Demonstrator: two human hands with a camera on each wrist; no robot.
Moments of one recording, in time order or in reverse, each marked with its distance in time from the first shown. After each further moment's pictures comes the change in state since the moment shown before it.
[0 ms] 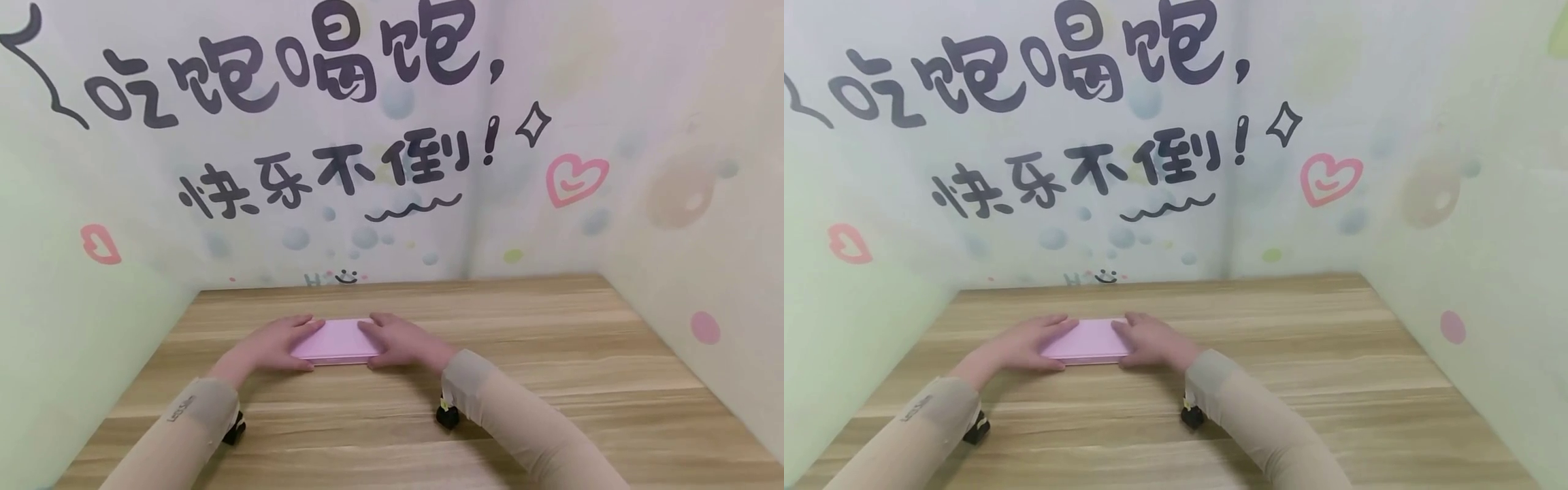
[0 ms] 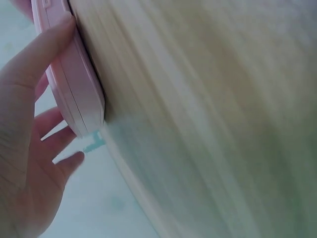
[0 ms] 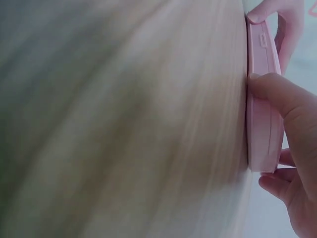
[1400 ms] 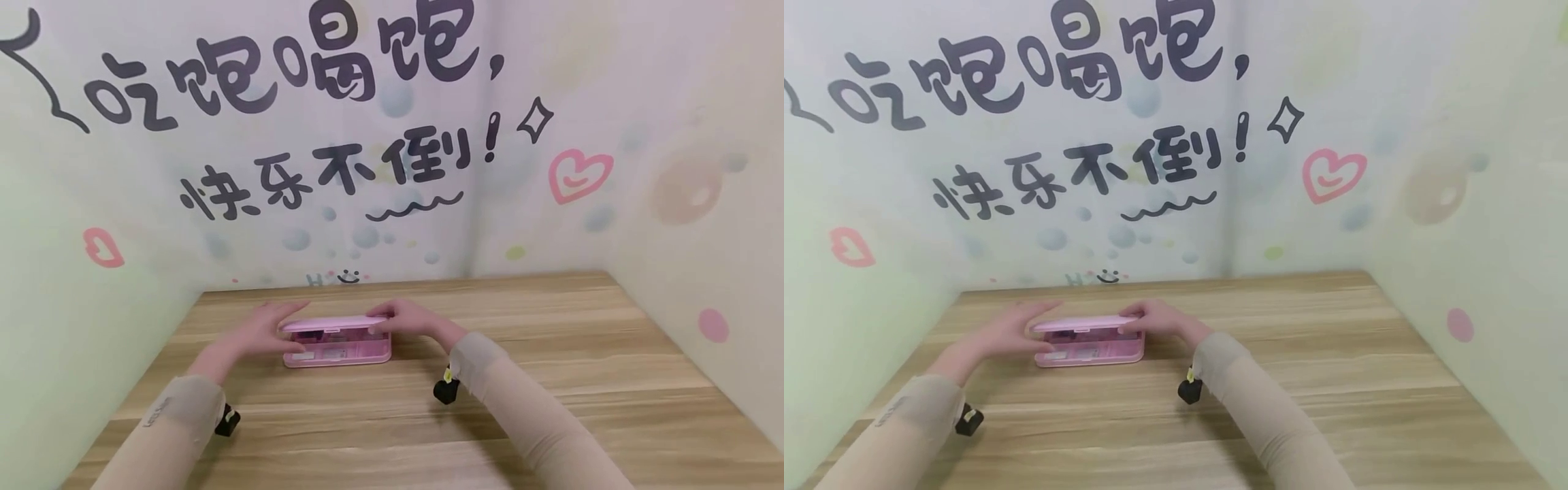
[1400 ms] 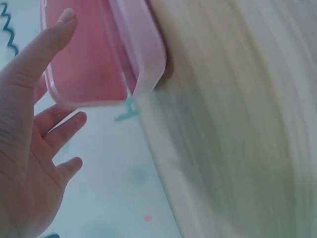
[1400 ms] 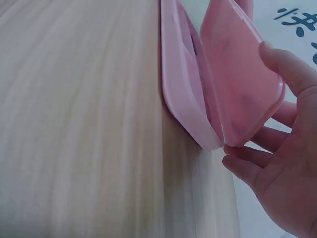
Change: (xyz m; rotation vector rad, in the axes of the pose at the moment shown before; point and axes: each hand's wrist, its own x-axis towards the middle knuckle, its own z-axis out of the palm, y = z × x) left_hand -0.007 -0.012 -0.029 -0.097 0.114 -0.063; right_hand 0.011 0.022 -0.028 0.644 0.005 0.128
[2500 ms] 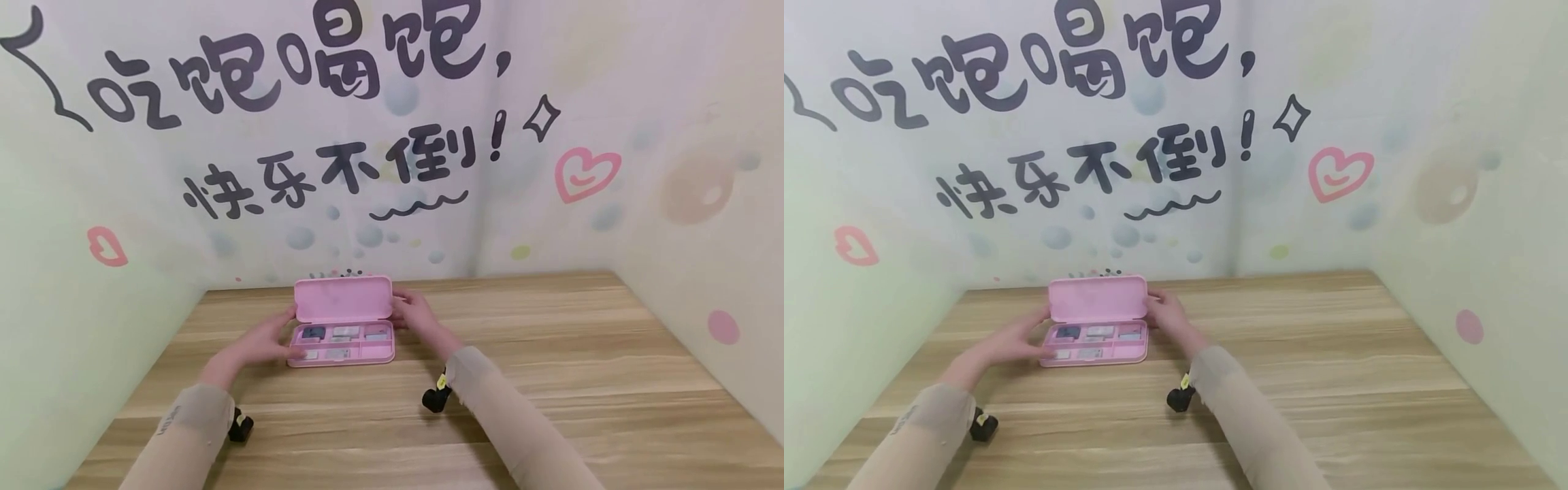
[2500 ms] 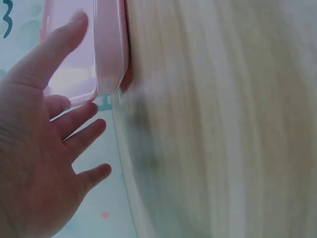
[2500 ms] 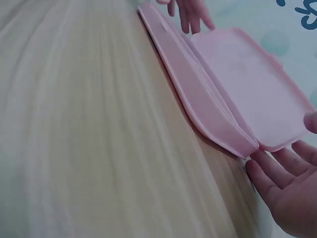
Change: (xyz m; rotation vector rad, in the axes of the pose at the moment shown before) left_hand -0.011 -0.008 0.017 -0.240 -0.055 -0.181; right_hand 0.018 0.026 0.024 0.660 0.444 0.156
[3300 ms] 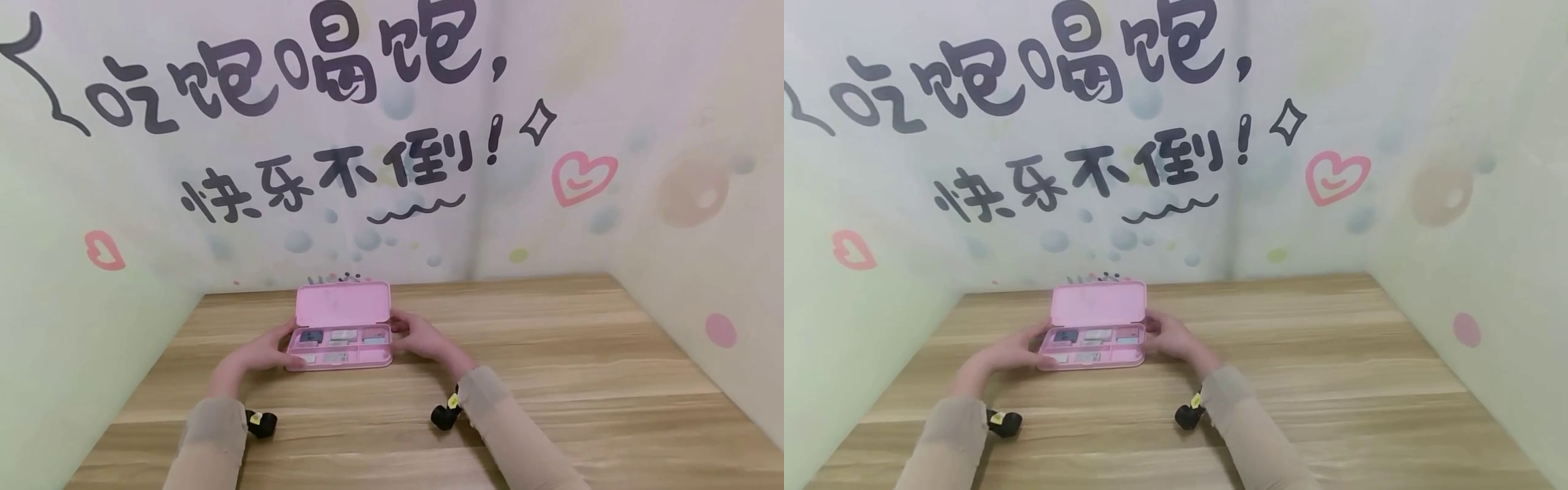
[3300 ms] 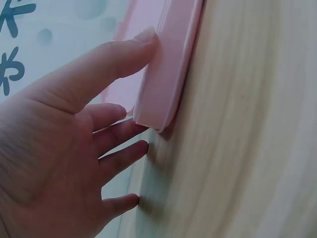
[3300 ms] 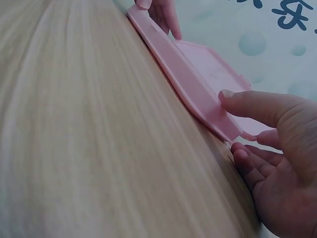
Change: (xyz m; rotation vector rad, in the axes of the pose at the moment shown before) left_hand 0.003 -0.004 0.011 -0.218 -0.099 -0.134; right_hand -0.026 0.010 -0.020 -0.357 -0.306 -0.149
